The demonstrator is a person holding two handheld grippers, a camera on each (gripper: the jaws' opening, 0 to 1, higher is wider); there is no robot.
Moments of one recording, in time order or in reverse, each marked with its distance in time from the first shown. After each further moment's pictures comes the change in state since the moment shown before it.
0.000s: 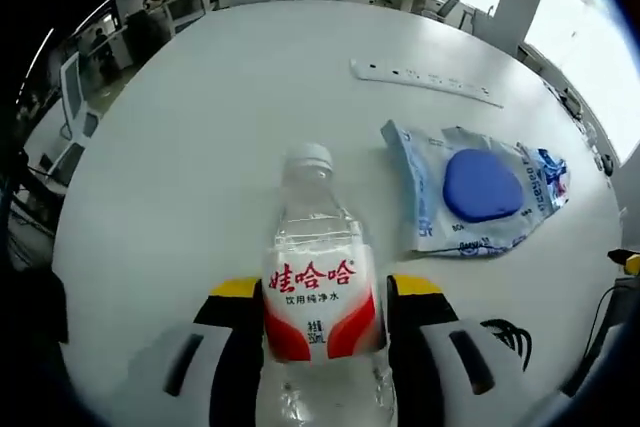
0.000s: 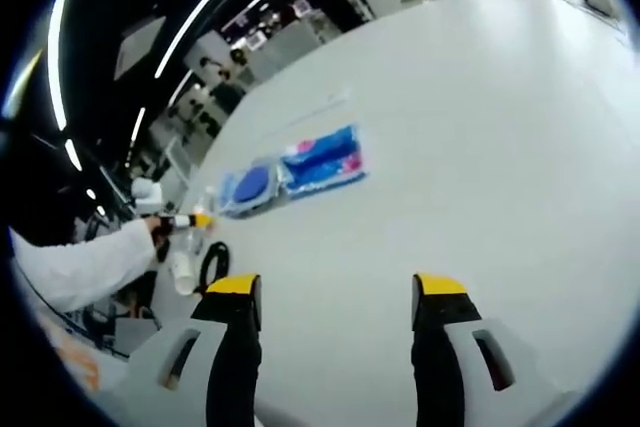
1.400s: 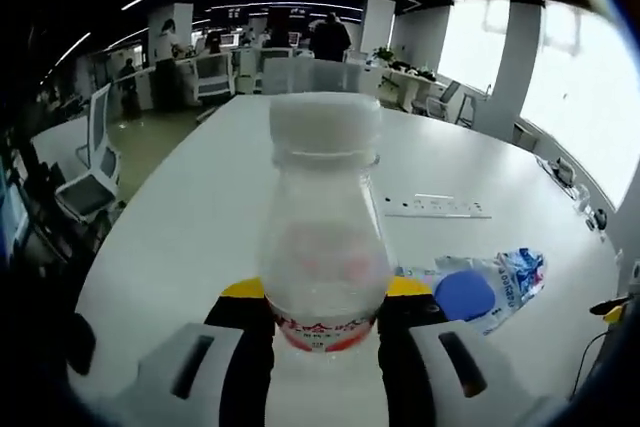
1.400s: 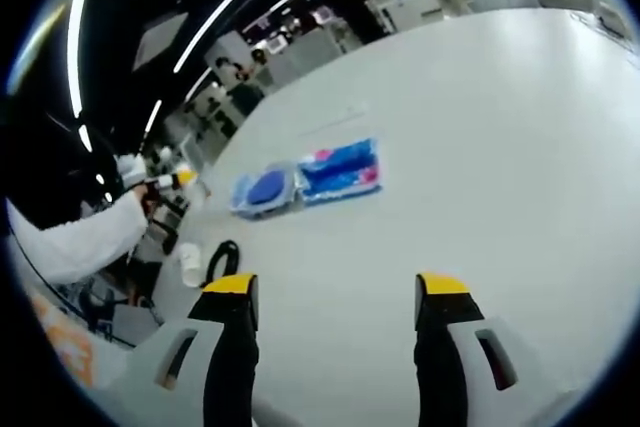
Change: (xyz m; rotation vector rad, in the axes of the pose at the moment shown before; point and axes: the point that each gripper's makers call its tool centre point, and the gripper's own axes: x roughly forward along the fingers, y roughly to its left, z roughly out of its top) left arm -0.070 0.047 0.106 -0.112 -0.382 -0.006; right arm -0.006 0.011 0.006 -0.069 -0.032 0.047
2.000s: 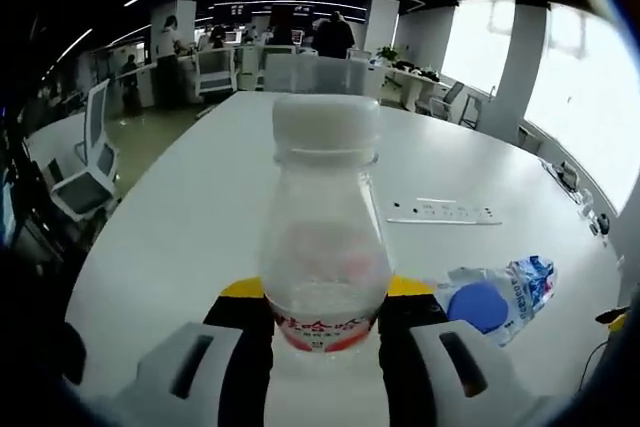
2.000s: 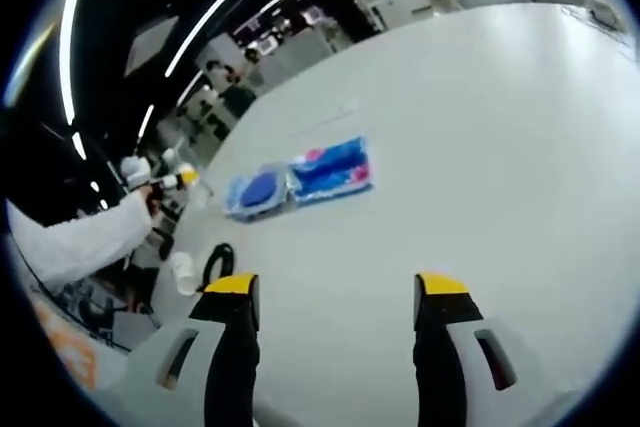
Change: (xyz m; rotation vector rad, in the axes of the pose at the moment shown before) left arm 0.031 -0.002 -0.005 0.010 0.007 -0.008; right arm 0.000 -0.006 -0.001 0.033 0.002 -0.028
